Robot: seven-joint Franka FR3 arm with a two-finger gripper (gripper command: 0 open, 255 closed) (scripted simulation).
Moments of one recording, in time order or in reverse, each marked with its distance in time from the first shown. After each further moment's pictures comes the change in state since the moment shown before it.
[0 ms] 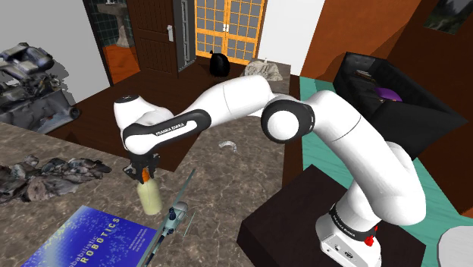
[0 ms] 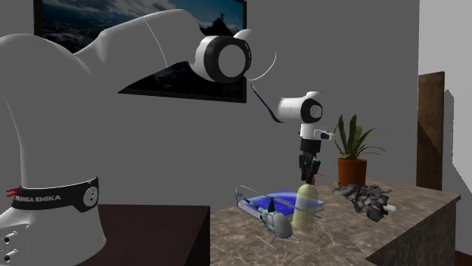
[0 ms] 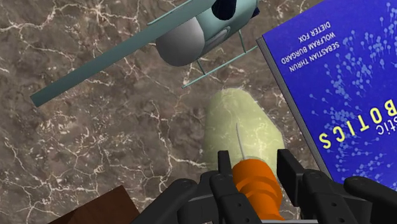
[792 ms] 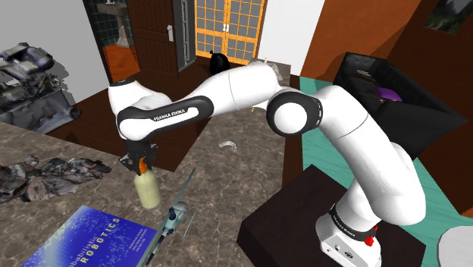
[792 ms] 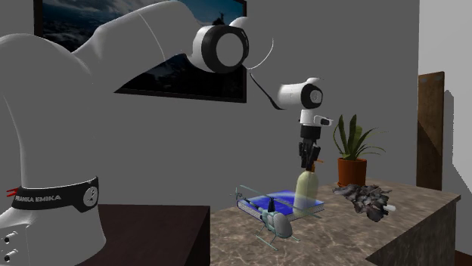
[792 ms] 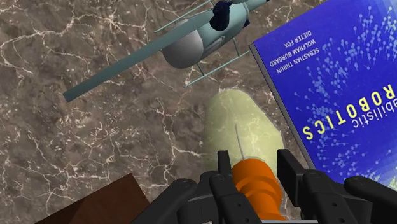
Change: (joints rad) arm -0.006 -0.073 0.014 0.004 0.013 -0.077 0.001
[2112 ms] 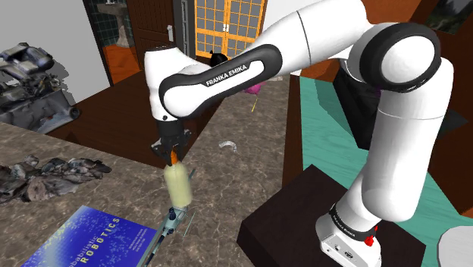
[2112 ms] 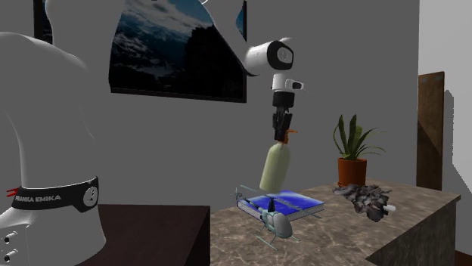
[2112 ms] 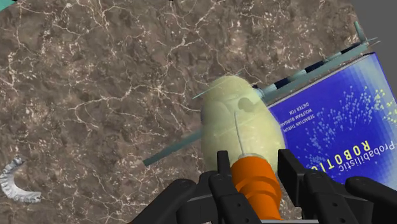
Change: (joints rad) arm -0.206 -0.648 0.111 -0.760 0.169 0.124 -0.022
